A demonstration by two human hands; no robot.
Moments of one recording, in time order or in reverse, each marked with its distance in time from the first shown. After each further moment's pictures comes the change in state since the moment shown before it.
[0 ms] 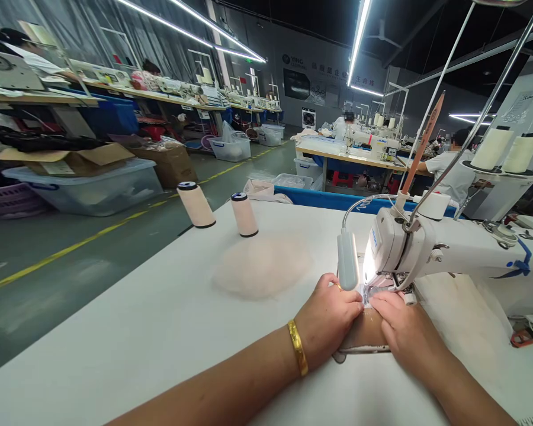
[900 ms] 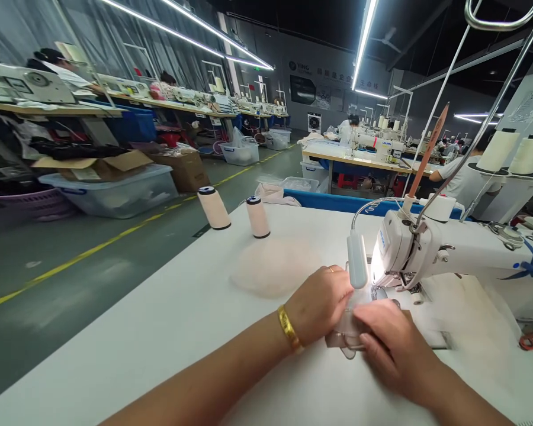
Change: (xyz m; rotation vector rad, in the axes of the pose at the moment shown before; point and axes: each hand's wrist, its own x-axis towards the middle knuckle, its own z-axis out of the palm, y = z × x) left_hand 0.005 -0.004 -0.053 -0.004 -0.050 -0.096; right_hand 0.000 -0.034 0.002 0.344 0.096 -0.255
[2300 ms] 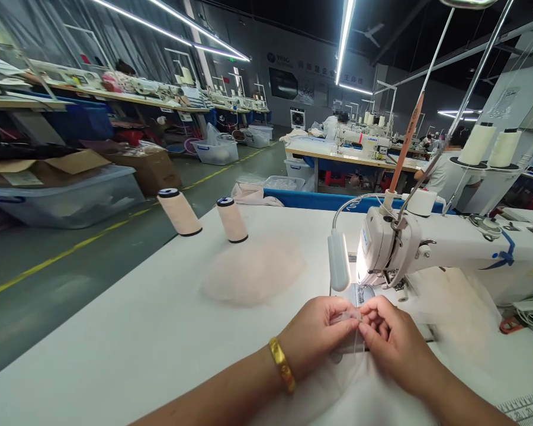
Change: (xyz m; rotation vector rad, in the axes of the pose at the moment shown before) left_hand -0.003 0.021 0.025 -0.940 -0.254 -0.550; right_hand -0.004 -0.006 -0.008 0.381 0.020 0.556
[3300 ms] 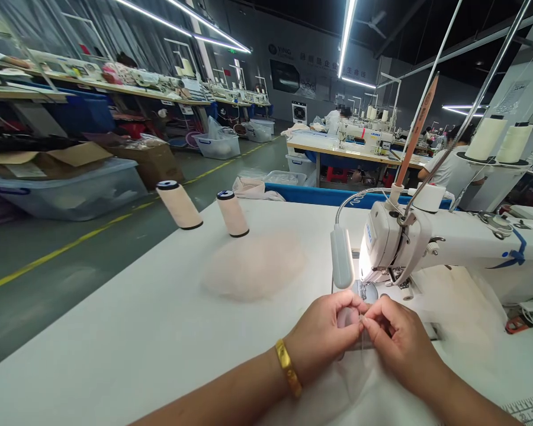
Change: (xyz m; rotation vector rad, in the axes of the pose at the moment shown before) left_hand 0.001 0.001 0.012 -0.077 0.072 -0.010; right_hand 0.001 0.003 0.002 -0.202 0.114 -0.152
